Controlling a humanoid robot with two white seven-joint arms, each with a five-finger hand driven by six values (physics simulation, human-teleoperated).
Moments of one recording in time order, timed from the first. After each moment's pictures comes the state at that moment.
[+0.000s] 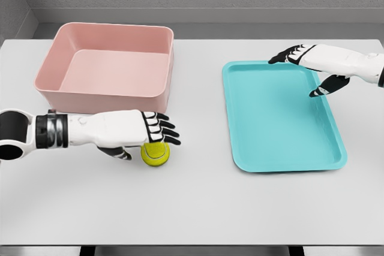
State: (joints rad) left arm -0.65 0.89 -0.92 -1.72 -0.36 -0.61 -0.33; right arm -0.69 -0.85 0.57 -1.33 0.19 -0.61 0.58
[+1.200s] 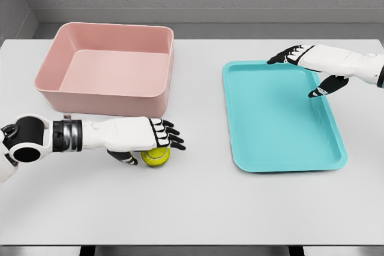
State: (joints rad) left arm -0.63 0.81 -0.95 -1.64 -0.41 -0.61 -0.33; right arm -0.69 -0.84 0.57 -1.33 0.19 -0.61 0.58
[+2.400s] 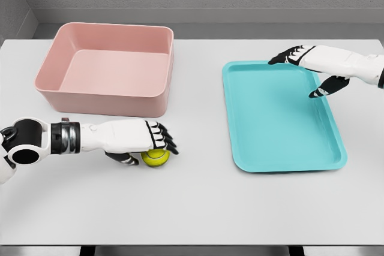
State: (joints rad) left arm -0.61 0.81 -0.95 -1.62 -0.41 -0.61 -0.33; right arm -0.68 -0.85 0.56 -1.33 0.19 -0.61 0.58
